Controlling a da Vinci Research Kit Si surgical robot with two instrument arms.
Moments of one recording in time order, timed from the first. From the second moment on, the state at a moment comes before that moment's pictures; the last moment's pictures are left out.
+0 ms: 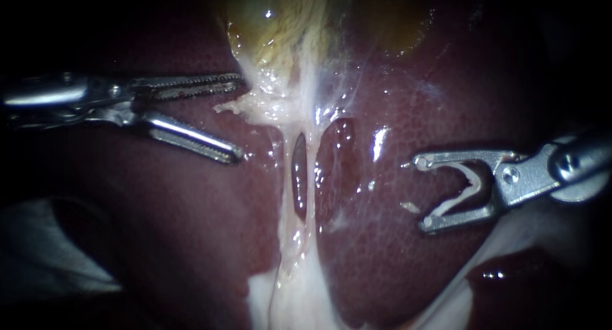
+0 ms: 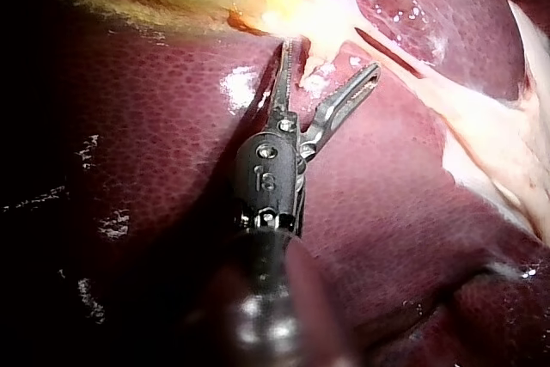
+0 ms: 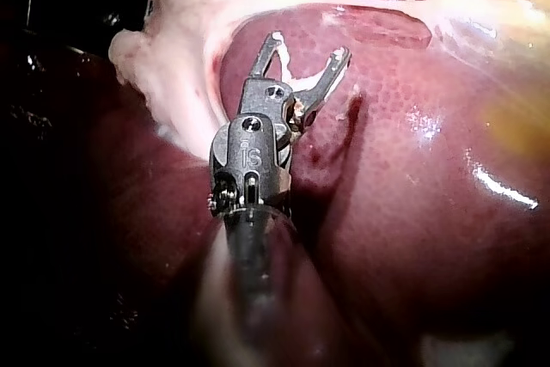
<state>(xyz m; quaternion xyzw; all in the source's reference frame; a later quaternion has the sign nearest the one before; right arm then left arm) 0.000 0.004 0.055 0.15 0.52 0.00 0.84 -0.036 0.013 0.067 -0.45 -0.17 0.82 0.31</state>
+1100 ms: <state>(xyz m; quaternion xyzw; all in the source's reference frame) 0.000 0.004 0.055 0.15 0.52 0.00 0.84 -0.037 0.013 0.068 -0.43 -0.18 0.83 0.32</state>
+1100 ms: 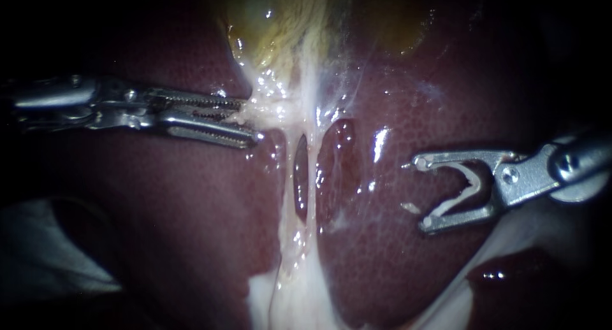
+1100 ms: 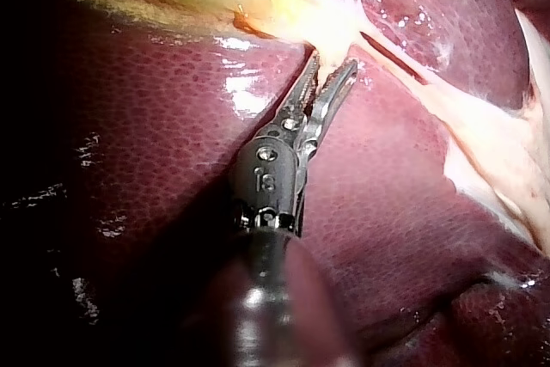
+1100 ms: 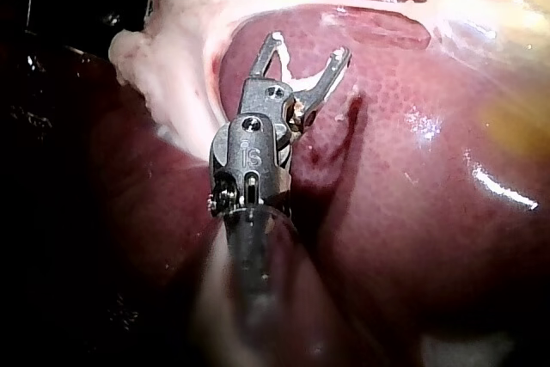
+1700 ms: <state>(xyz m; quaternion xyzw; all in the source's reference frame) 0.000 0.004 0.055 0.15 0.52 0.00 0.84 -0.037 0.013 0.067 -0.43 -0.18 0.82 0.33</state>
